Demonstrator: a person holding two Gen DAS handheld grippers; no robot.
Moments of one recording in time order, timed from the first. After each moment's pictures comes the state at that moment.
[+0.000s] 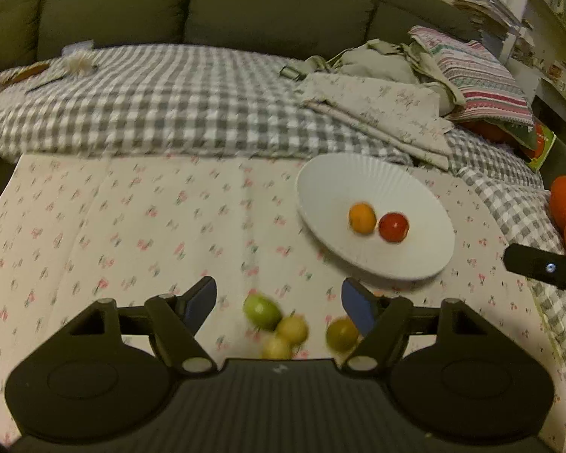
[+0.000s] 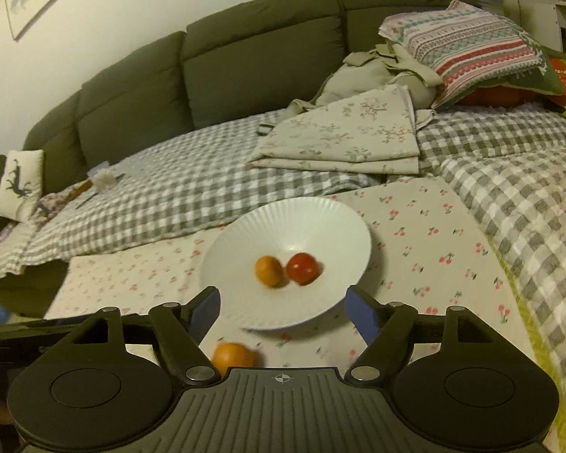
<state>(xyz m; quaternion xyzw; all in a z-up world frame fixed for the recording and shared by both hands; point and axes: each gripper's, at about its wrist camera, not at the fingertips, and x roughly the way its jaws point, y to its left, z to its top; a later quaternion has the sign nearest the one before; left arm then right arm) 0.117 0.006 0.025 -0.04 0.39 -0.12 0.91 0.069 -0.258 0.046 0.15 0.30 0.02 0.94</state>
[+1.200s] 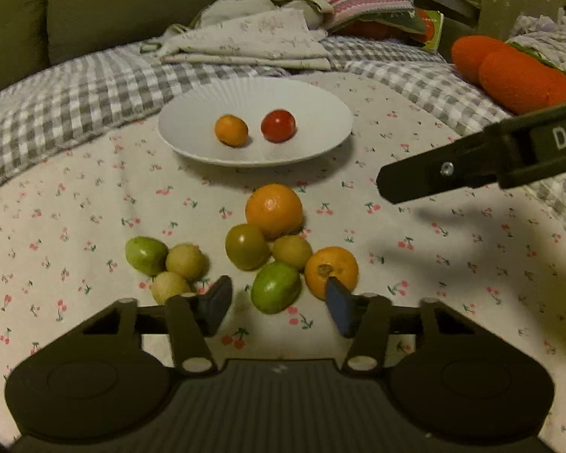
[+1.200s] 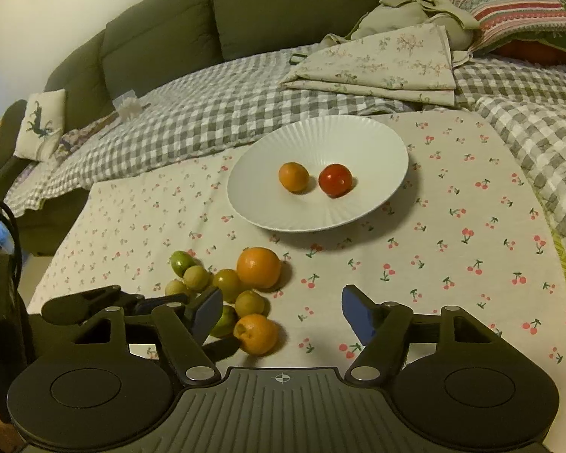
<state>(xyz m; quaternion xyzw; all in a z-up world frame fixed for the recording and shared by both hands) 0.079 -0.049 -0.033 0.11 0.38 -0.29 0.87 0.054 -0.237 0.009 0.12 0.39 0.08 0.91</state>
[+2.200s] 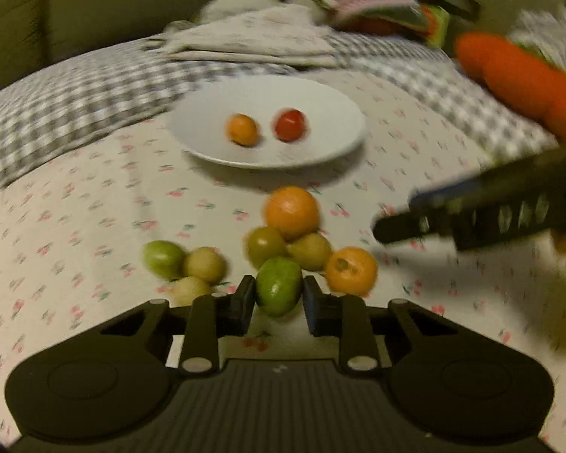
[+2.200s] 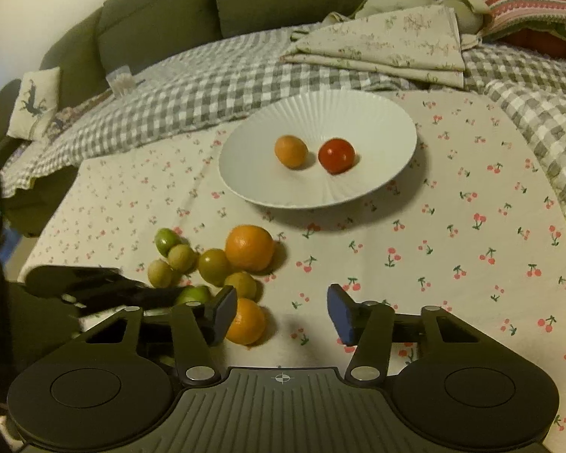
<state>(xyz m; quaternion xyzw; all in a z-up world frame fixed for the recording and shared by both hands) 0.087 -0.039 -0.024 0.10 0.39 -0.27 0.87 0.068 -0.229 -0.015 0.10 0.41 0.08 0.90</state>
